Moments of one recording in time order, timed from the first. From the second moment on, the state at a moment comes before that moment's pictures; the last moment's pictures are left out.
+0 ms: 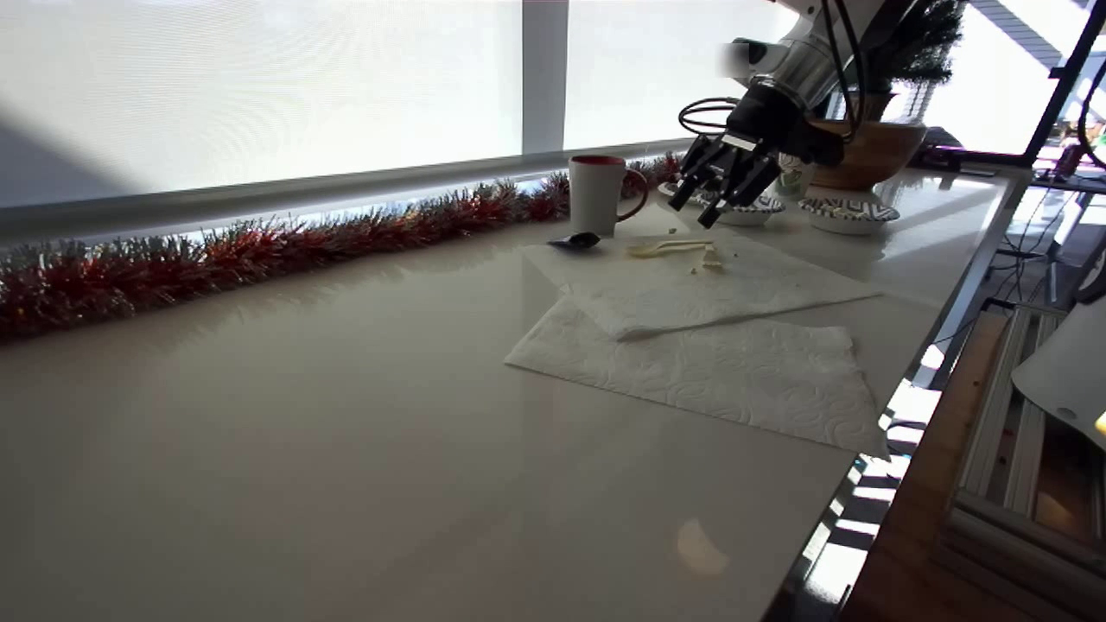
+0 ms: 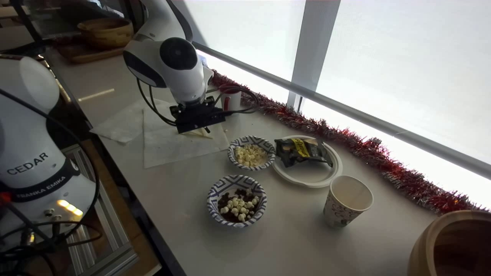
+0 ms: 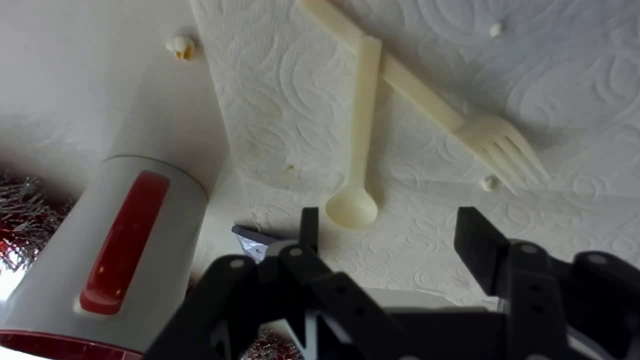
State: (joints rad) arm 1.23 -0.19 -1.38 -2.73 1.06 2.73 -2.36
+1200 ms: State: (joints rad) arm 1.77 -0.41 -1.95 -2.65 0.87 2.90 -2.32
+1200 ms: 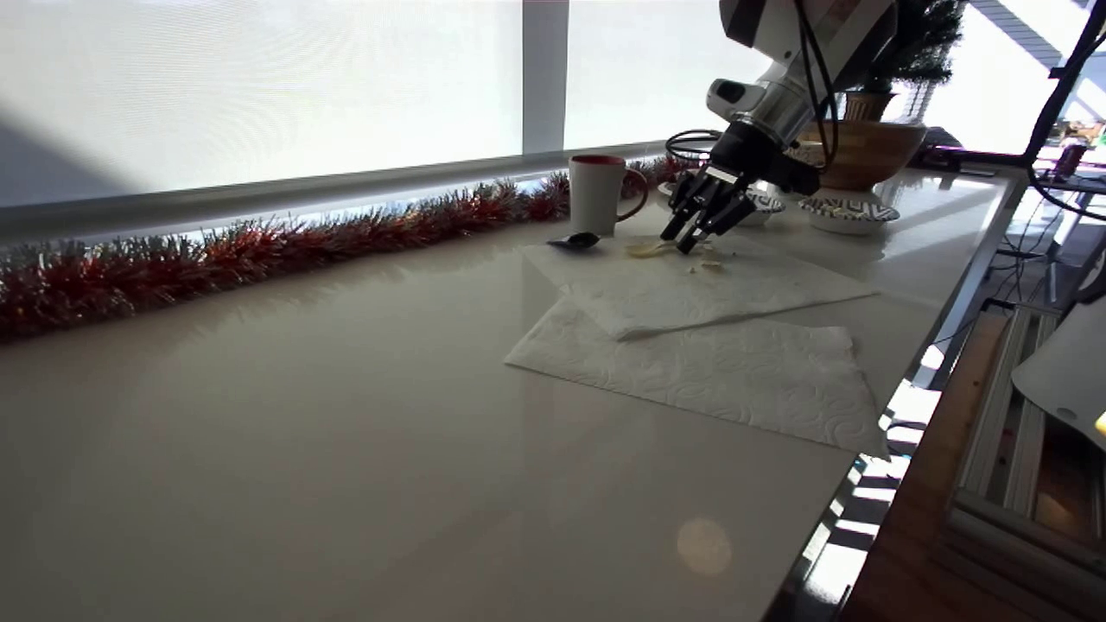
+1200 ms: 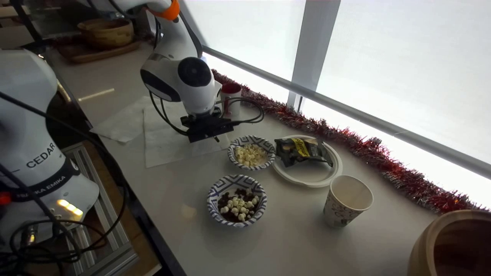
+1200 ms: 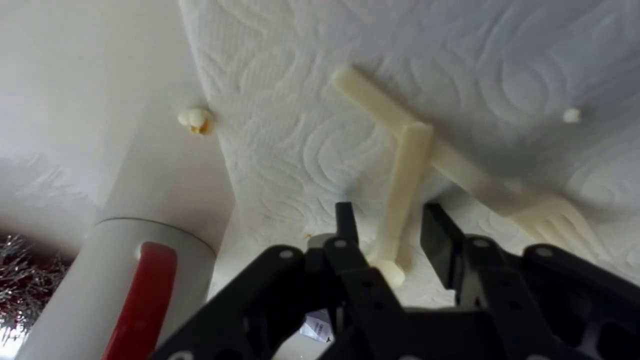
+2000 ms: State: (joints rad) arm 1.50 -0.60 -1.77 -2.67 0.30 2.91 -1.68
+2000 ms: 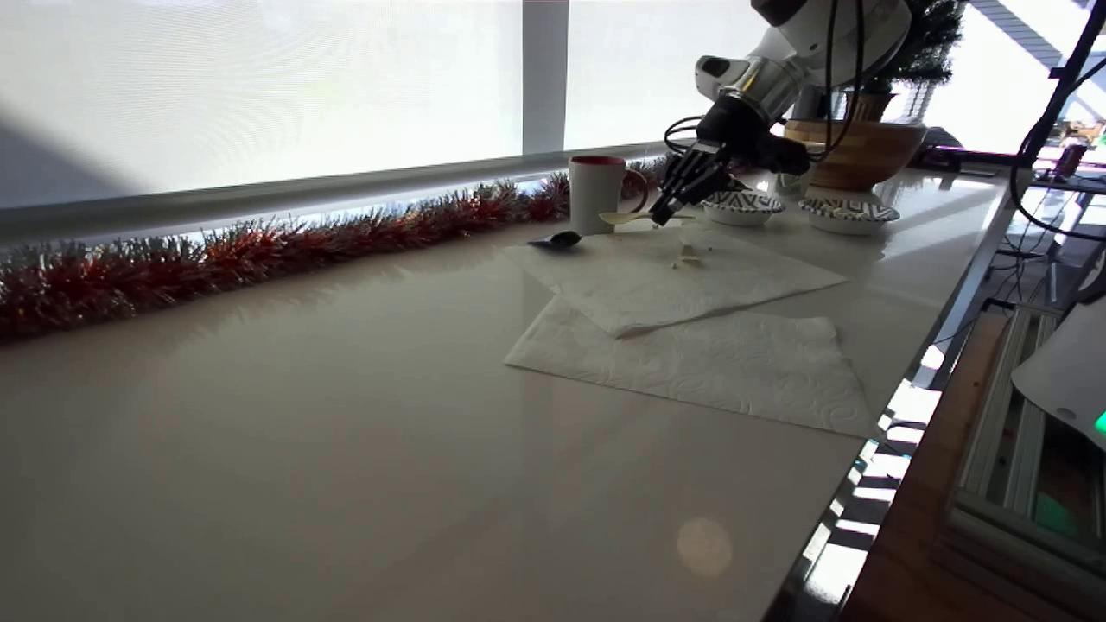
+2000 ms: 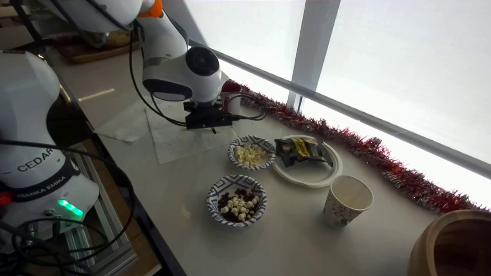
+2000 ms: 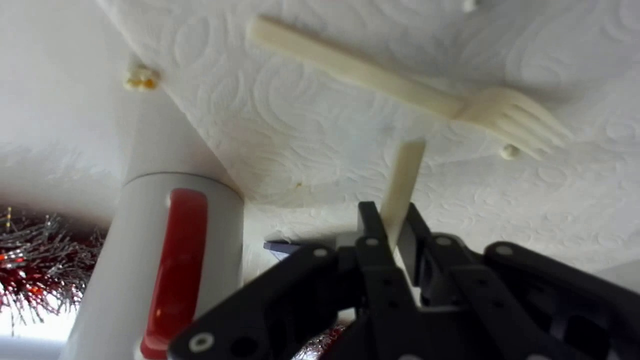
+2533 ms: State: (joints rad) arm 0.91 -0.43 -1.30 -2.75 0.23 2.61 -1.27
